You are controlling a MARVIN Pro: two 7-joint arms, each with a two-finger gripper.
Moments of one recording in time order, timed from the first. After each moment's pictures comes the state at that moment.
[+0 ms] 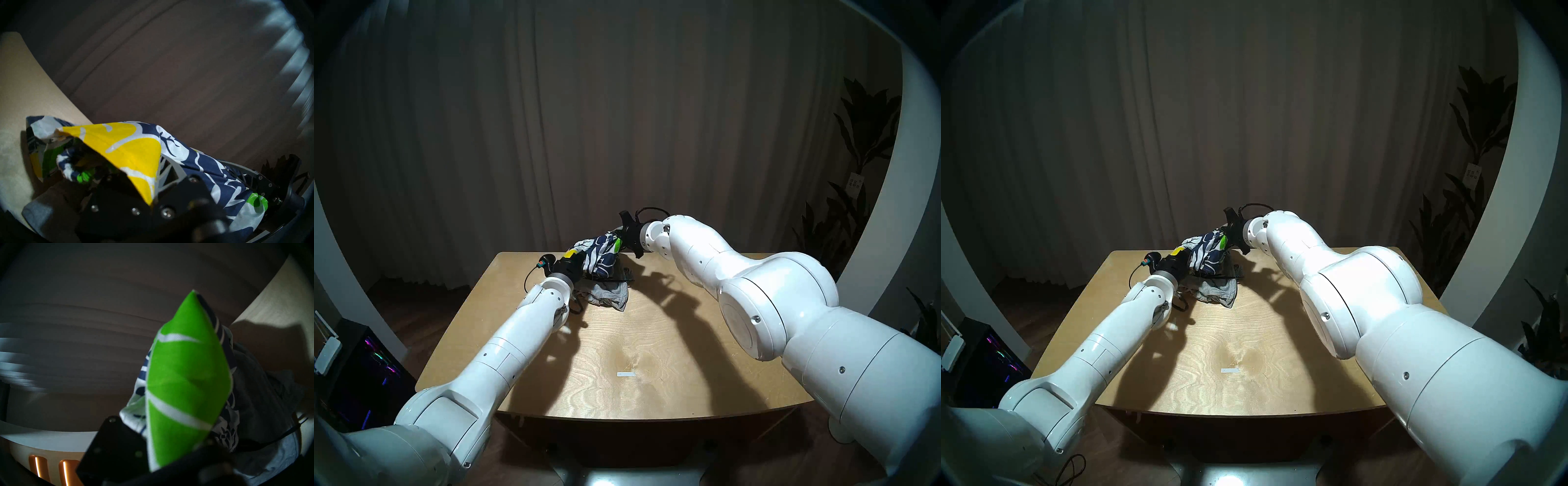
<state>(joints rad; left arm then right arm) 1.08 -1.29 -1.10 -1.00 -1.37 -0.10 -0.04 -0.41 -1.70 1.17 -0.15 1.56 0.57 0.03</state>
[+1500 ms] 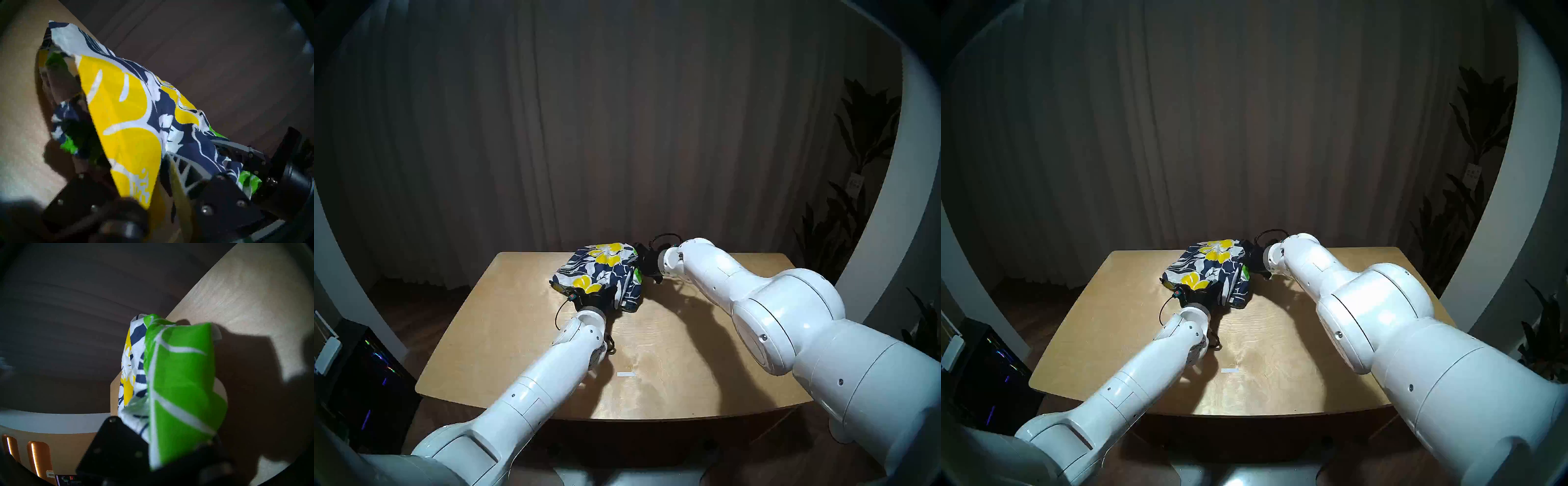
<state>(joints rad) 1.23 -1.37 -0.98 -1.16 -1.28 -0.19 0.26 -0.48 -1.60 1.07 -0.13 1.41 0.66 0.14</state>
